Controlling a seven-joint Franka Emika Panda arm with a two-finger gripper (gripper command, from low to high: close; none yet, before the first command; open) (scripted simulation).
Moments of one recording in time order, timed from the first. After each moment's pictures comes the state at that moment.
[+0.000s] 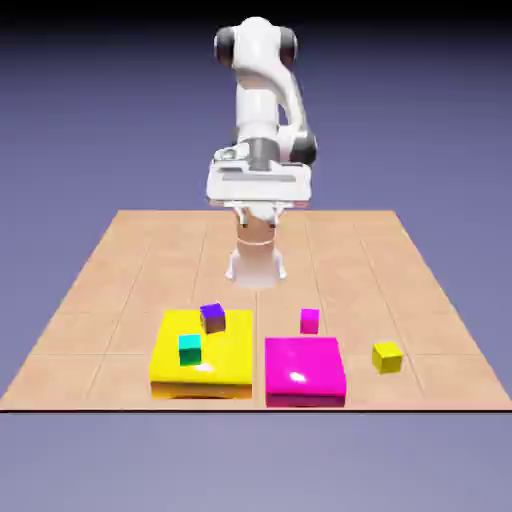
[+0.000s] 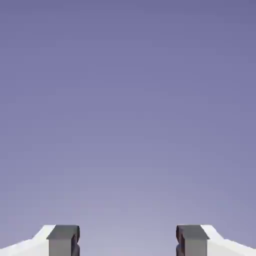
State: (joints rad) arm 0.03 -0.55 -0.02 -2.82 0.05 3.01 0.75
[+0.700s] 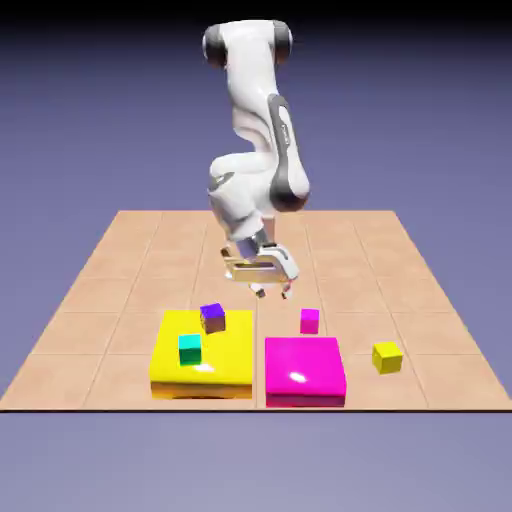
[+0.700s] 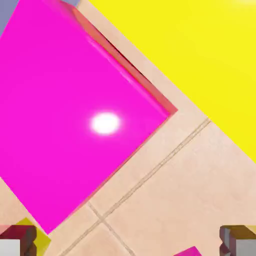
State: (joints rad) arm 0.32 -0.22 -0.28 -2.91 0.97 2.62 0.89
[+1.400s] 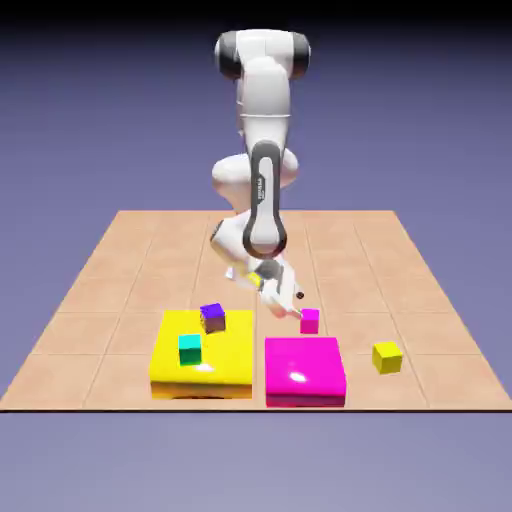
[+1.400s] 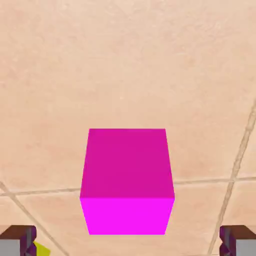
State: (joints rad) arm 0.56 0.16 -0.41 -2.92 1.77 2.28 0.91
